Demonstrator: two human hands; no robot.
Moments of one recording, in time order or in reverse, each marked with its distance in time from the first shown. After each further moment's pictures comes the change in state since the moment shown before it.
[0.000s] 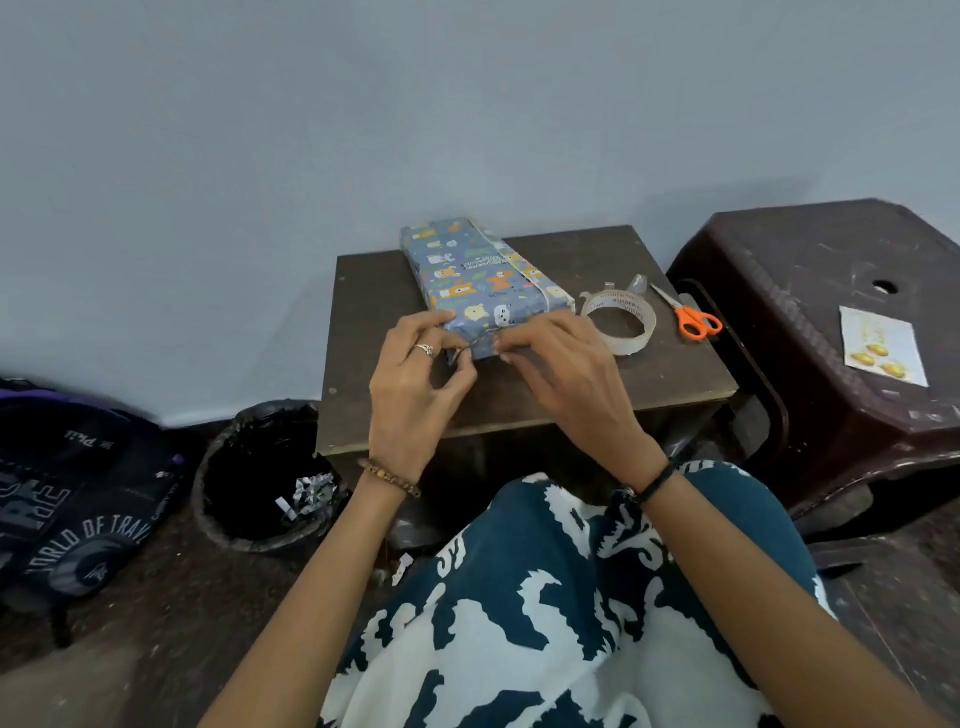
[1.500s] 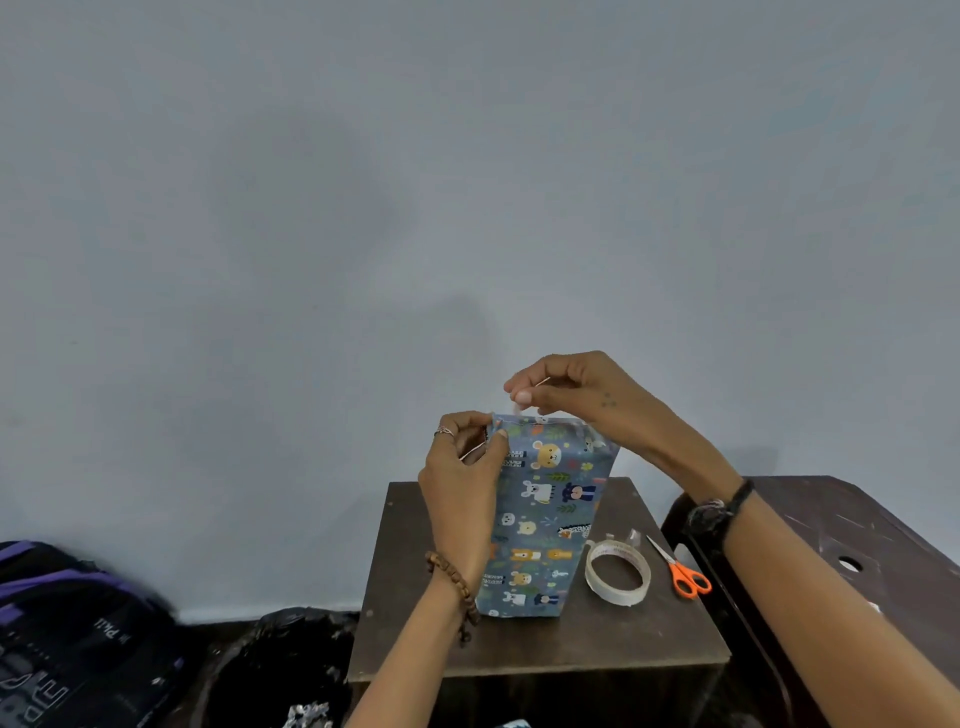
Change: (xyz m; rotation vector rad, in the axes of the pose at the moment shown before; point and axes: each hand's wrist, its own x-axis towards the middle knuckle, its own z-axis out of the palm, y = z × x) left_hand 0.134 0.125 -0.057 -0.584 0.209 -0.552; right_hand 0.213 -0.046 -0.143 0.611 -0.407 0.295
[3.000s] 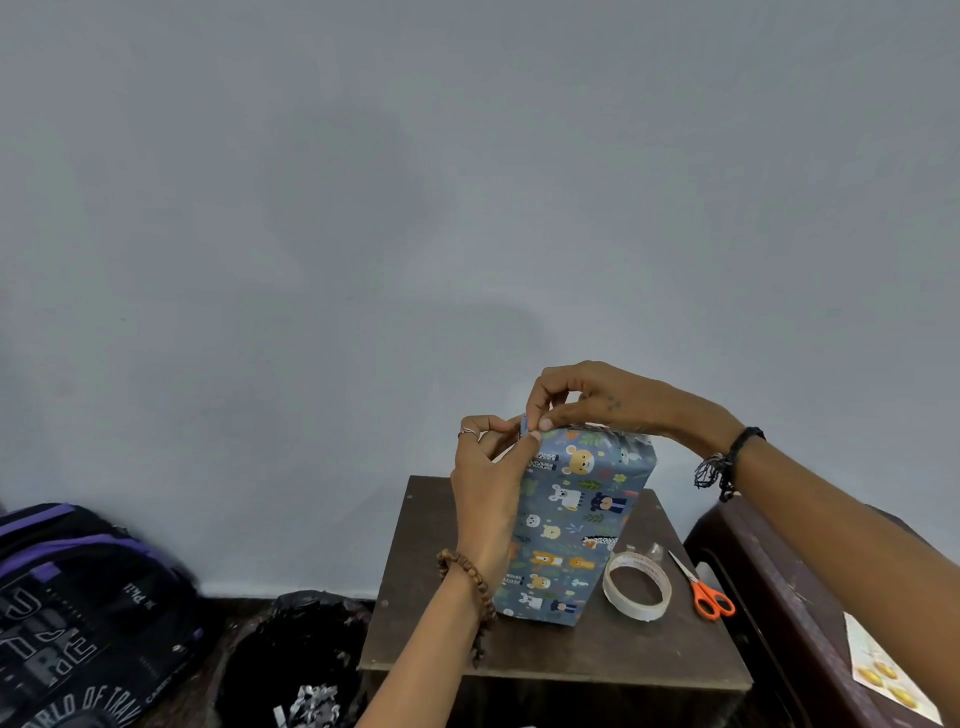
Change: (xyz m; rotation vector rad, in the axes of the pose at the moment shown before) left_hand 0.007 -0.003 0.000 -0.218 -0.093 -0.235; right_hand 0.034 0.009 -0.011 -0.308 -0.442 -0.067
